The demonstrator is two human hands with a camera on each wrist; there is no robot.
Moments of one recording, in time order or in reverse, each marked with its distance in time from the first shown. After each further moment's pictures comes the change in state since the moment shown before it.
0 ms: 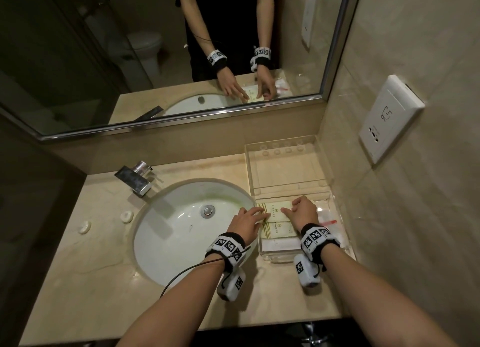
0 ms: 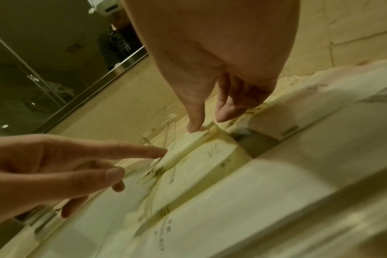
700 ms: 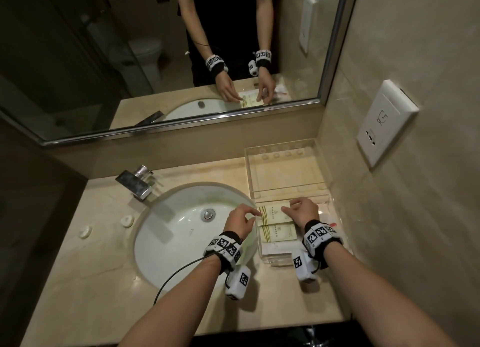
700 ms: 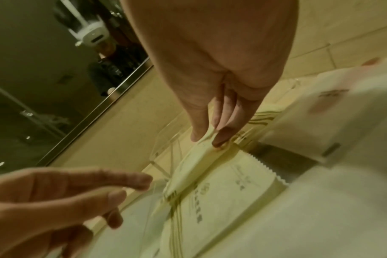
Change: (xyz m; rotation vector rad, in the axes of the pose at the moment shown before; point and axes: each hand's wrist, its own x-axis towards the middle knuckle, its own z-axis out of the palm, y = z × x) left_hand 0.003 0.000 -0.018 -0.489 0.204 -0.237; right_hand 0.008 -0.007 -0.010 0.102 -0.061 0.069
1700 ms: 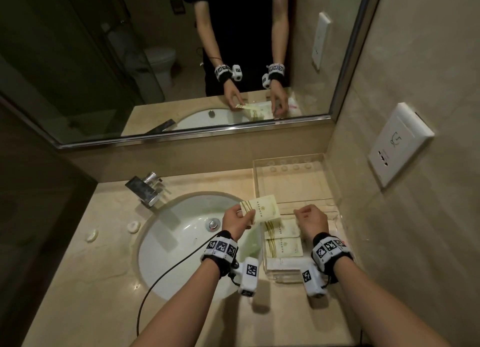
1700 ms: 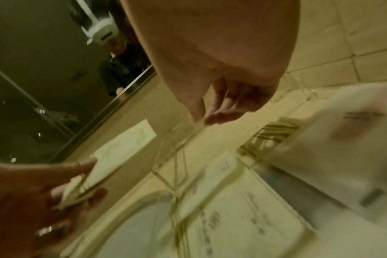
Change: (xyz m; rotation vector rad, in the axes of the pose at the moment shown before) left_hand 0.019 0.002 -0.026 -0.623 0.140 -0.268; right_hand 0.005 -0.015 -0.007 0.015 0.090 -0.068
